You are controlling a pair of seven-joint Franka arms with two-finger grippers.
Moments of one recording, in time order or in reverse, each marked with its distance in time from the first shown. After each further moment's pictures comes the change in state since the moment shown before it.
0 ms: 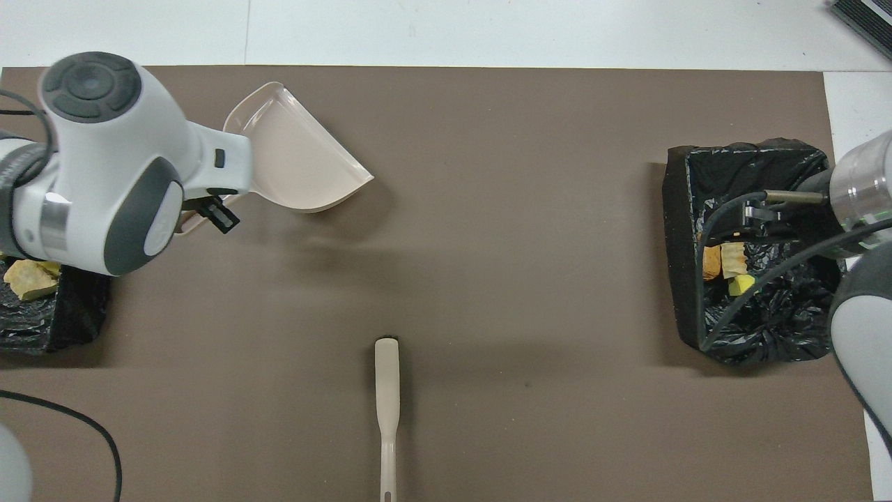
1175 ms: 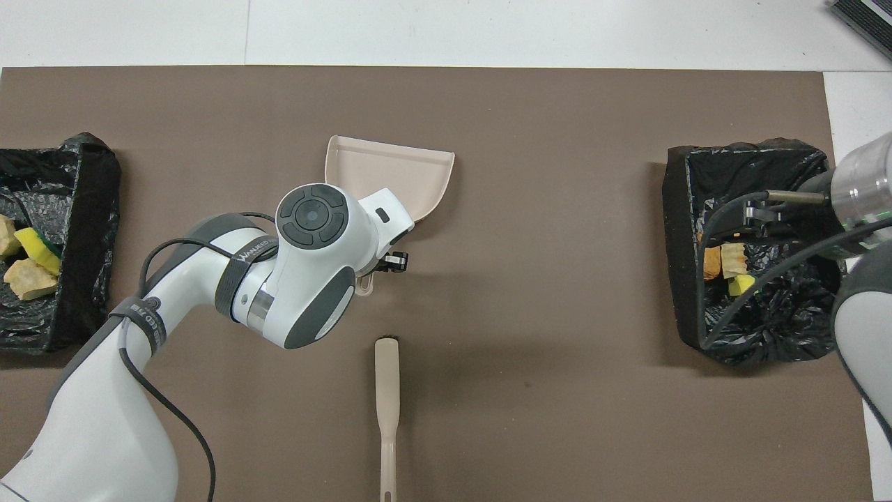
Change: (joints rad) left arm 0.010 -0.029 -0.102 -0.156 -0.050 0.240 -0.426; right arm 0.020 0.000 -0.037 -0.005 0.013 0.003 0.000
